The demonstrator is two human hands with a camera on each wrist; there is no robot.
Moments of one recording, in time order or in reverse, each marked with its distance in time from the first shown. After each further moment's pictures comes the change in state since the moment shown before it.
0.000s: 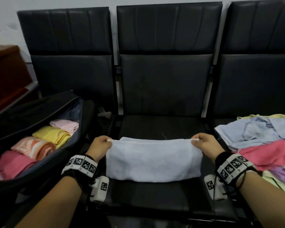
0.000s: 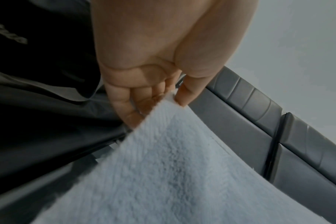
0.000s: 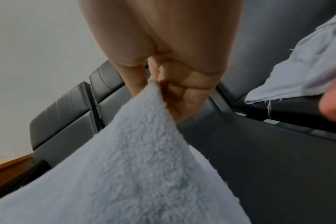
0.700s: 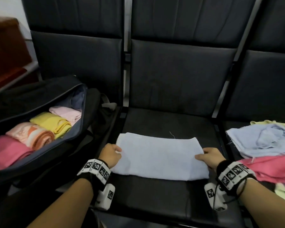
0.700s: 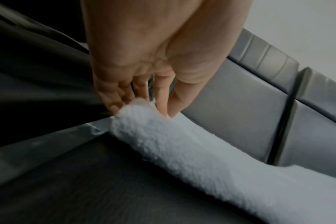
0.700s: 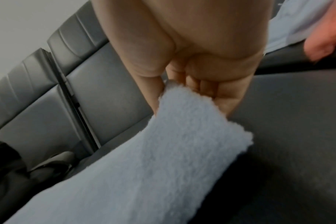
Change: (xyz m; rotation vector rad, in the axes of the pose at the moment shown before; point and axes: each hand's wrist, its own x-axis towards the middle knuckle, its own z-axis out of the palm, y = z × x) left_hand 0.029 -0.070 0.043 0.308 -0.037 -0.073; right_hand 0.033 0.053 0.035 -0.123 -0.050 0.355
